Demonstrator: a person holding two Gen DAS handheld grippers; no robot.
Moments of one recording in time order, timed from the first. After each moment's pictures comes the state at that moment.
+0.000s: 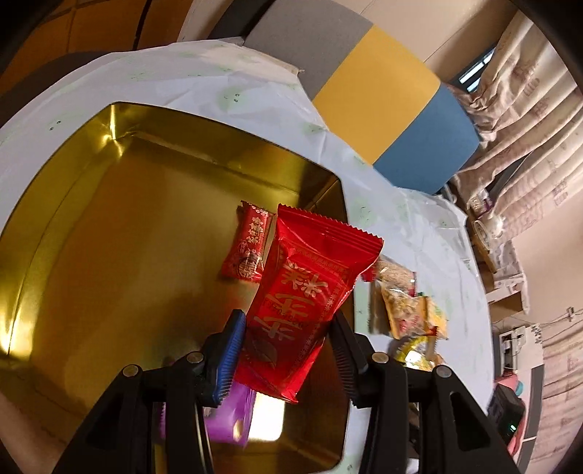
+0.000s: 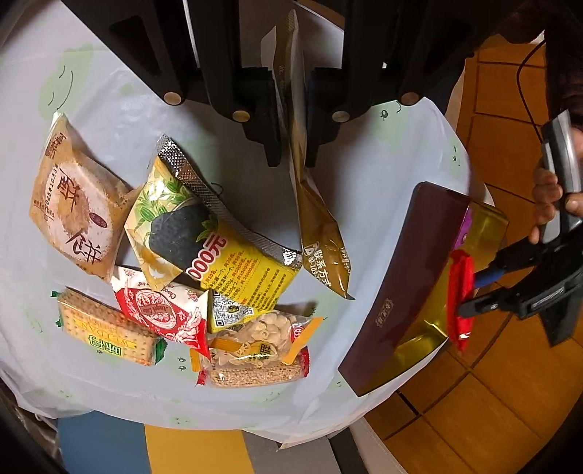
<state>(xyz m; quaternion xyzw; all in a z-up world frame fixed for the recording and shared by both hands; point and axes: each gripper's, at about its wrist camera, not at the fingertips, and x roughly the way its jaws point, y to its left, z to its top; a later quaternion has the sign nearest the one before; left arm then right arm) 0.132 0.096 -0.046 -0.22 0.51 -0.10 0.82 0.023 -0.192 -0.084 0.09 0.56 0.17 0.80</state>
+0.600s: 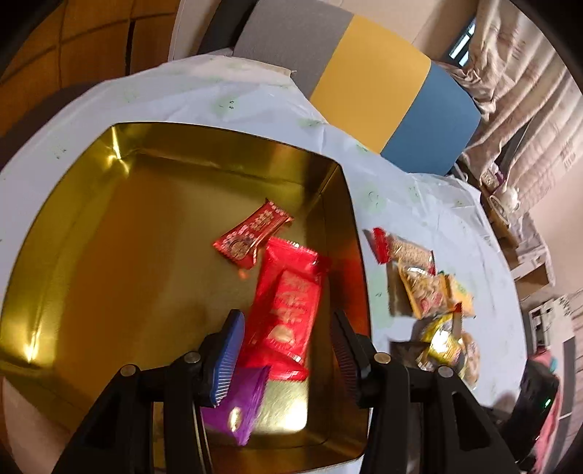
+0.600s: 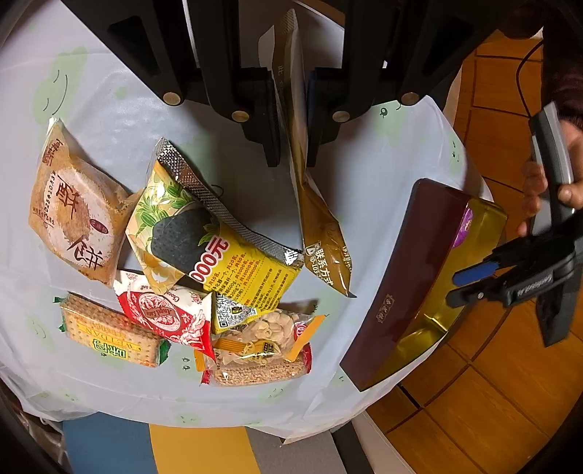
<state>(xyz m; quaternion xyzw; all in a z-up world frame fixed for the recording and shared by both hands) 0.109 0.084 -0.042 -0.15 0.50 -0.08 0.85 0.018 -0.192 -0.084 0.10 0.55 0.17 0.81</state>
